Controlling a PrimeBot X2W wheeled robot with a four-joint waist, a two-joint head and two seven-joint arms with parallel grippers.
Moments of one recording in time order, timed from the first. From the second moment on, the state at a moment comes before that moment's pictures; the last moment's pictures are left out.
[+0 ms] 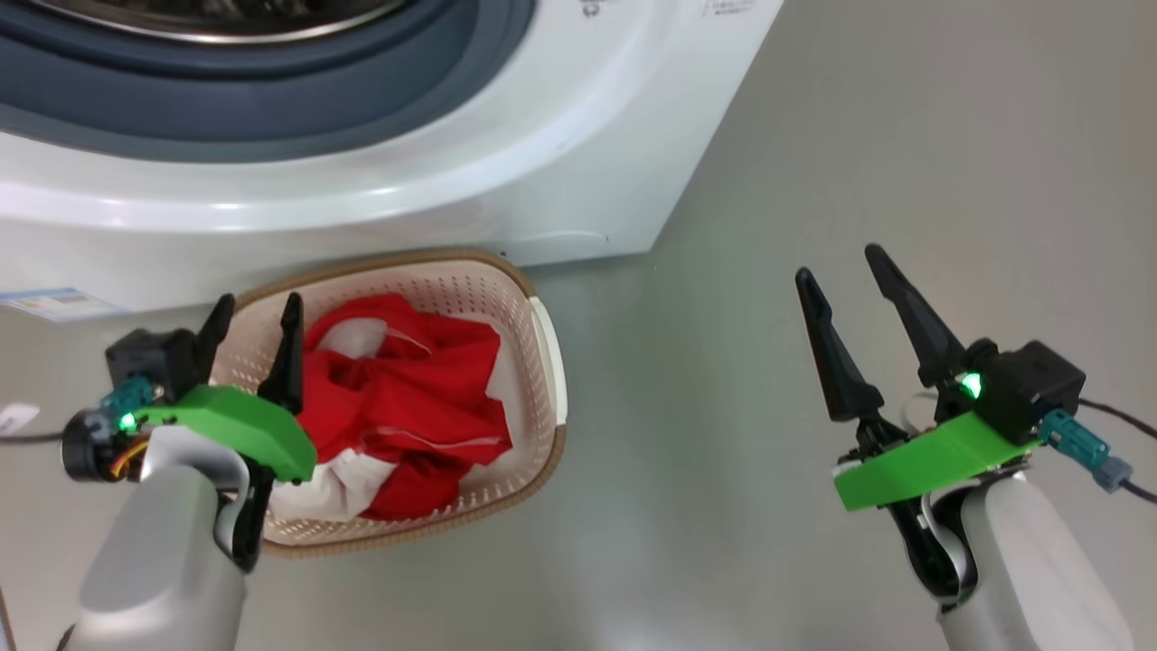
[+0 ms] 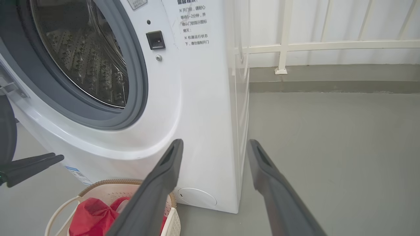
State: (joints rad) left arm -0.67 0.16 -0.26 0.84 -0.38 -0.13 -0.25; right arm -0.35 -0.13 0.14 0.15 0.28 0.13 -0.26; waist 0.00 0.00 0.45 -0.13
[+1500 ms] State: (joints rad) left arm -0.06 0.08 0.13 0.26 -0.18 -0.13 -0.25; right arm -0.08 -0.22 0.09 0.16 0.31 0.13 -0.26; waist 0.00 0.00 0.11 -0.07
